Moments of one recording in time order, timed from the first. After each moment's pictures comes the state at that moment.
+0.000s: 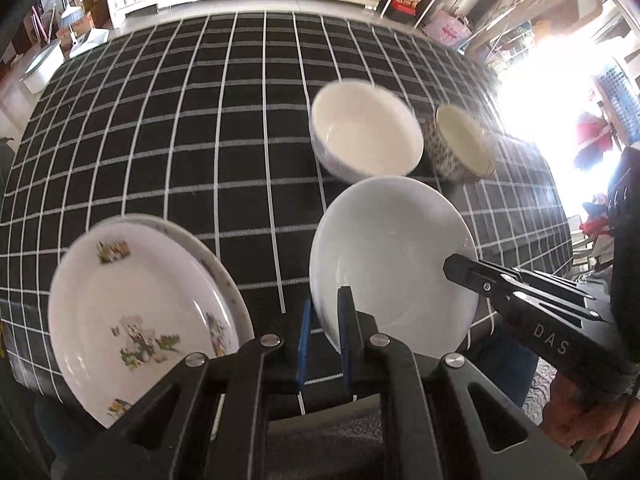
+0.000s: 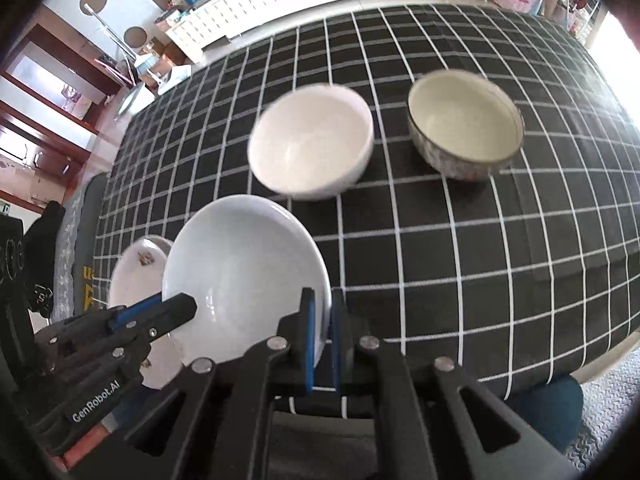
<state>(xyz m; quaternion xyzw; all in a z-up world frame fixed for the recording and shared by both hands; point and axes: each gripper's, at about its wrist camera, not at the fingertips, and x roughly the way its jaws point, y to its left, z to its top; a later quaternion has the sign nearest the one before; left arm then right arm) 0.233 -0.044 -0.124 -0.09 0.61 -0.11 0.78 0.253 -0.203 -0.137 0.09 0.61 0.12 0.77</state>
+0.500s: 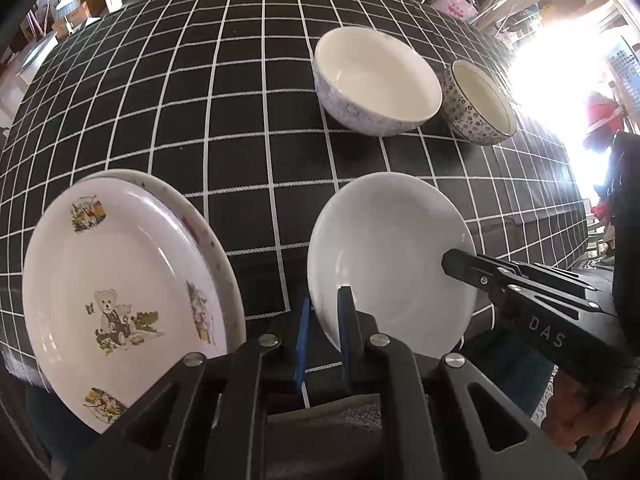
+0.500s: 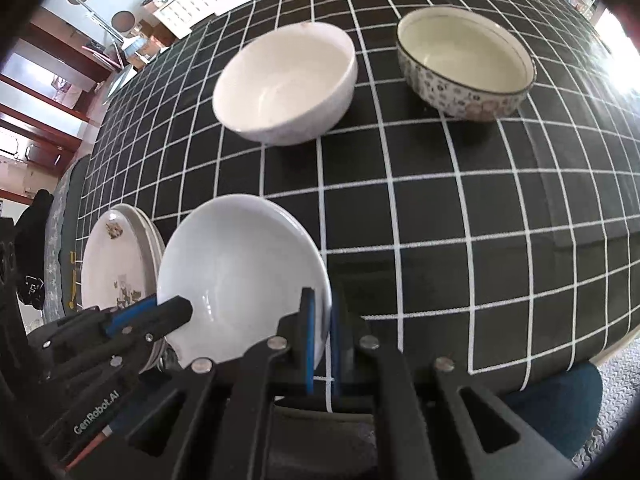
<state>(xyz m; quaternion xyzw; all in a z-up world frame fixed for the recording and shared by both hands) 0.226 -0.059 -0.163 -0.08 0.64 -0.10 0.76 0.246 -0.203 -0.176 0.09 0.64 0.12 0.75</state>
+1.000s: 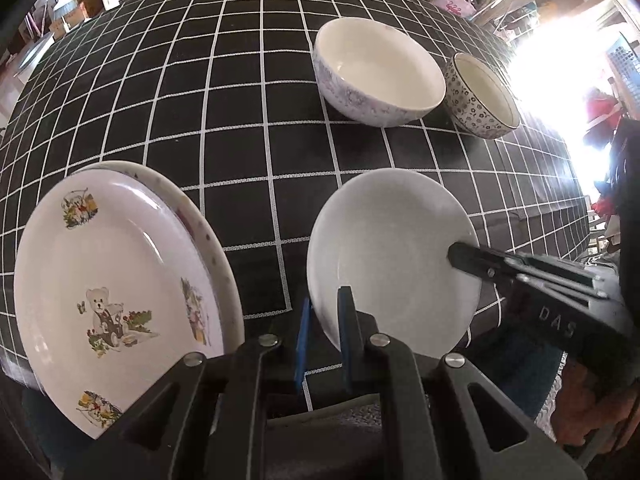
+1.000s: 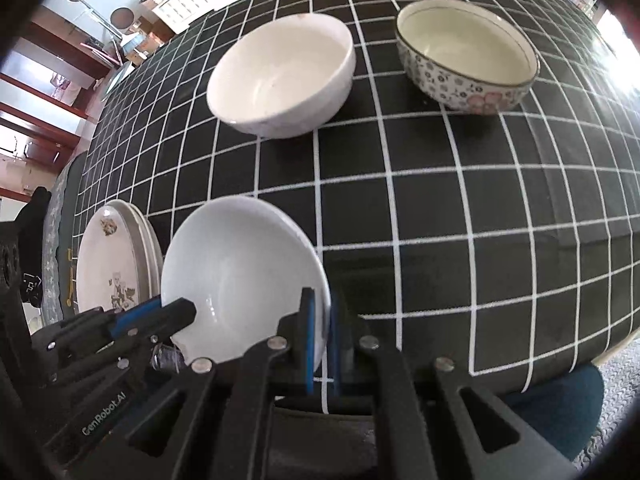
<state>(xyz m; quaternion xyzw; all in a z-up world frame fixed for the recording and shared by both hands) 0.225 -0.056 -0.171 -0.07 0.63 -0.11 0.76 0.248 -0.204 -0.178 0.08 0.64 0.12 0.75</state>
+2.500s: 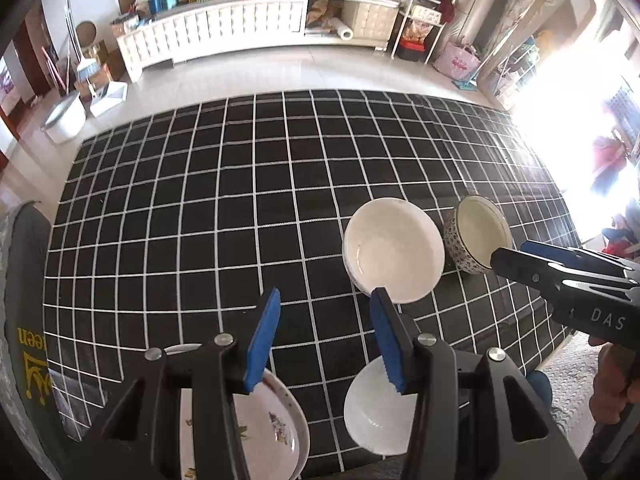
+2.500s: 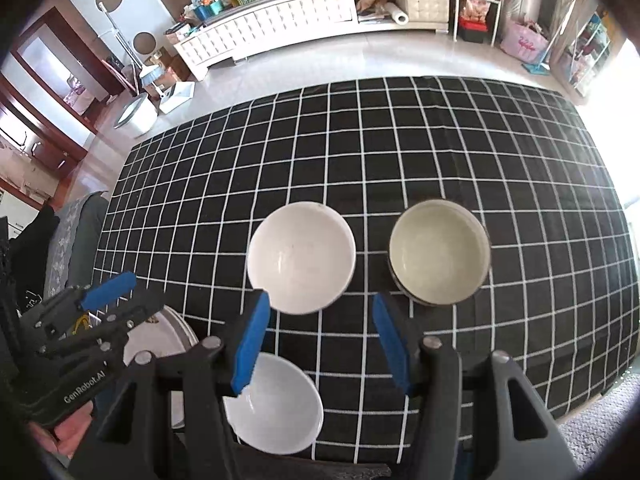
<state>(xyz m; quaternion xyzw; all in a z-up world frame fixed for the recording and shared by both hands) 0.318 -0.025 -0.064 -0.04 0.55 -0.07 0.83 0.340 -0.202 -0.078 0.05 0.58 0.13 0.81</state>
